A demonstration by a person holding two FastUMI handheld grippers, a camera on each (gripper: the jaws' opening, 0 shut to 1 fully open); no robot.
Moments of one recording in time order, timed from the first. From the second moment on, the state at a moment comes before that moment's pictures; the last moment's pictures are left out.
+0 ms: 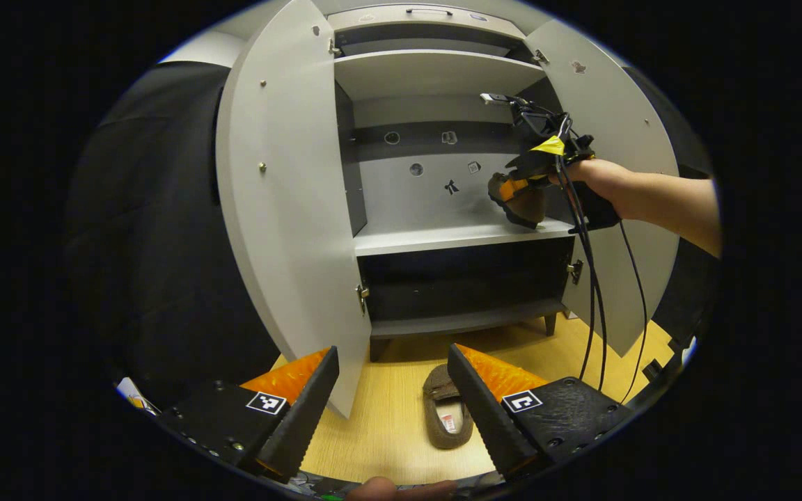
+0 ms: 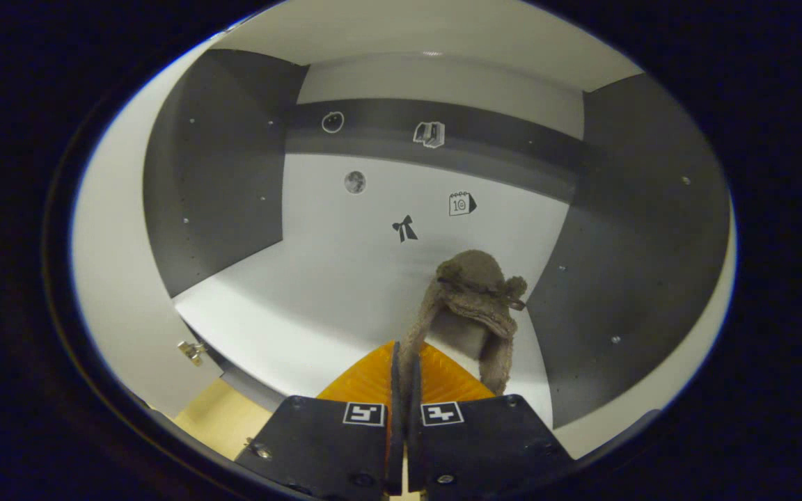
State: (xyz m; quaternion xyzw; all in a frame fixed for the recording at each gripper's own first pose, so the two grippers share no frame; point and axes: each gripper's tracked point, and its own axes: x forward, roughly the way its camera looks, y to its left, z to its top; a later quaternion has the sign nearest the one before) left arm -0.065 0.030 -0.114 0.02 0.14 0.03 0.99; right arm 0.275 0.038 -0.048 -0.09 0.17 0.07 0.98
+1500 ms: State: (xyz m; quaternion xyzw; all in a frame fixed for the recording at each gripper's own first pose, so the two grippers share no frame) left arm -0.008 -0.021 -0.167 0.01 0.18 -0.04 0.98; right arm -0.003 0.025 -0.052 0.01 0.02 0.07 1.00
